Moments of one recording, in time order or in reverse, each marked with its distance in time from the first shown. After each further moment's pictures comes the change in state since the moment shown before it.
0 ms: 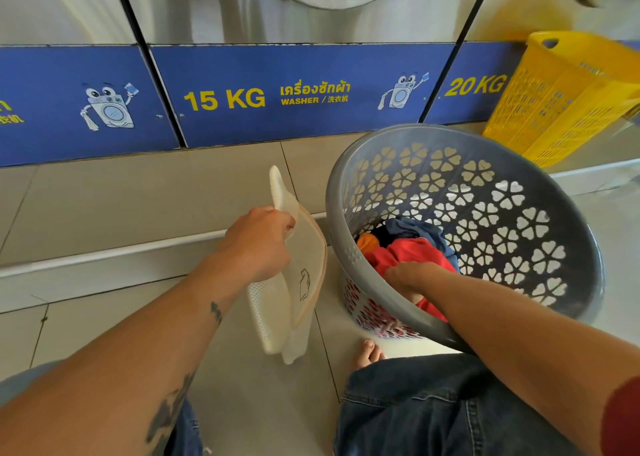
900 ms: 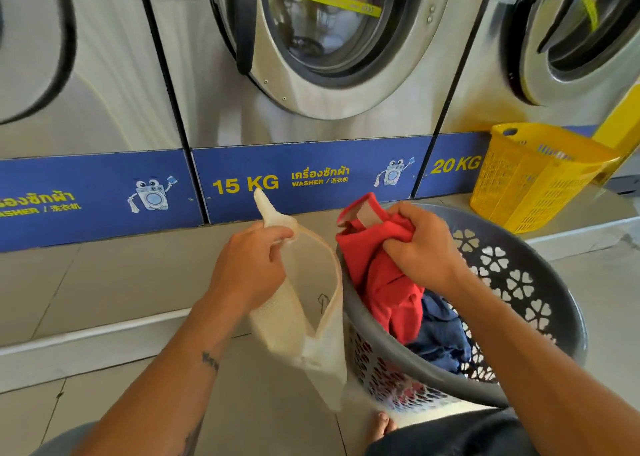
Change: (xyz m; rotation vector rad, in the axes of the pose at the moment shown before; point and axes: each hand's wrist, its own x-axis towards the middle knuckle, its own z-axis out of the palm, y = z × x) left_hand -0.018 0.000 -0.070 -0.181 0.487 0.112; right_hand -0.163 -0.013 -0.107 0.975 1.268 -0.373
